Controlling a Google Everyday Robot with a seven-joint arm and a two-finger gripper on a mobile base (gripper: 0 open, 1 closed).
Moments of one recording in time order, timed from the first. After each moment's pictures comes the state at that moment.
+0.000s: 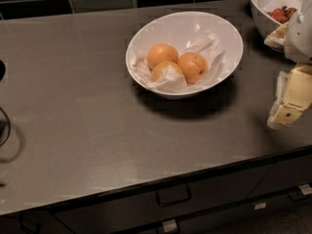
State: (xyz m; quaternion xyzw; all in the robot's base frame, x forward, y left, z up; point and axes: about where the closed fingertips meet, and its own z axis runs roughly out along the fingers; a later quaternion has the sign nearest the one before) arm 0.438 -0.217 0.976 -0.60 0.78 -0.03 0.16
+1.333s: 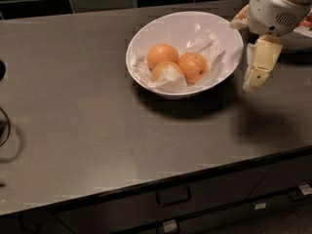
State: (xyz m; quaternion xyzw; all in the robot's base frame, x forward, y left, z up) arm 0.533 -0.192 0.967 -0.68 0.72 0.00 0.16
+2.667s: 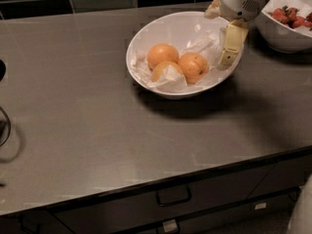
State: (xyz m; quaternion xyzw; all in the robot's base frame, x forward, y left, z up) arm 0.607 -0.152 0.966 -0.71 0.68 0.01 0.18
